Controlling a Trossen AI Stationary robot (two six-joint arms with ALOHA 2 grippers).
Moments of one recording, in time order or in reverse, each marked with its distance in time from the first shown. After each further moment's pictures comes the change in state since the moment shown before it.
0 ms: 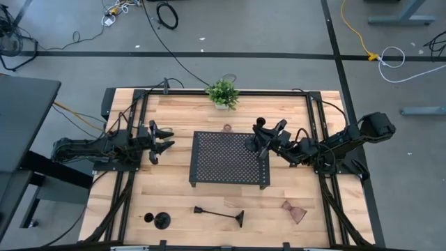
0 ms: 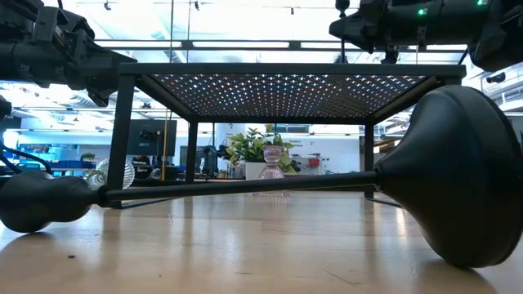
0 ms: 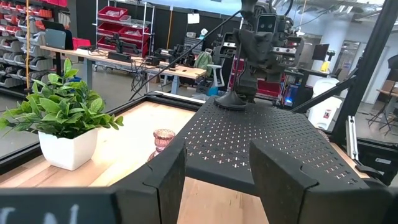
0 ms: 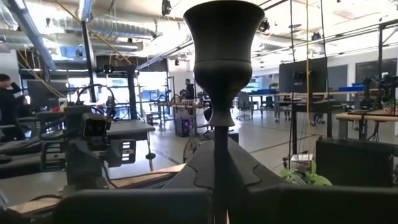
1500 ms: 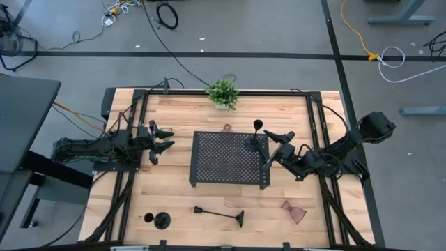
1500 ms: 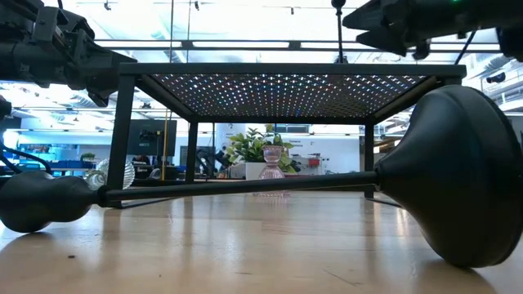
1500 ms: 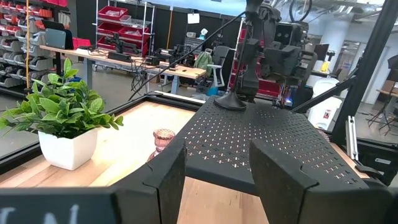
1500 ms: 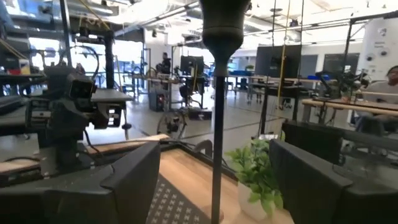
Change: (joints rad) left arm 0.000 0.000 0.000 0.000 0.000 -0.002; right arm 0.233 0.003 -0.002 -0.001 0.346 -0.158
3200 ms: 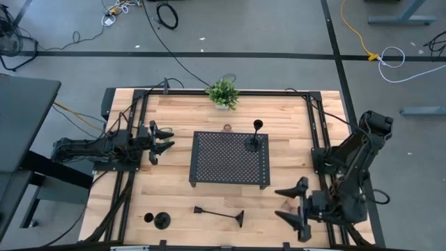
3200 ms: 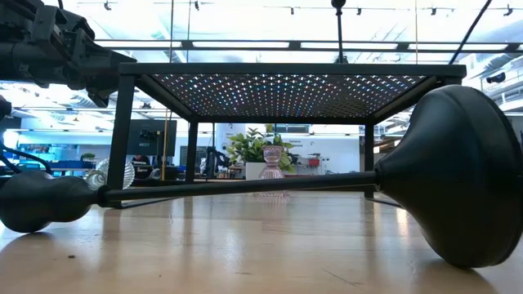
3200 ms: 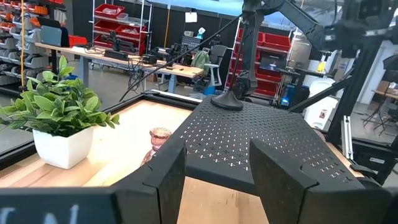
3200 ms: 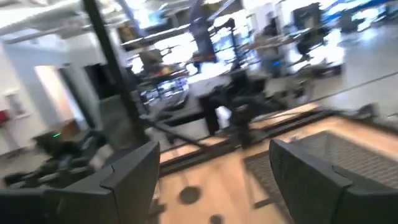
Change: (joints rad) left arm 0.000 0.000 0.000 -0.001 0.011 -0.014; right arm 0.605 0.002 0.506 -0.697 0.139 0.504
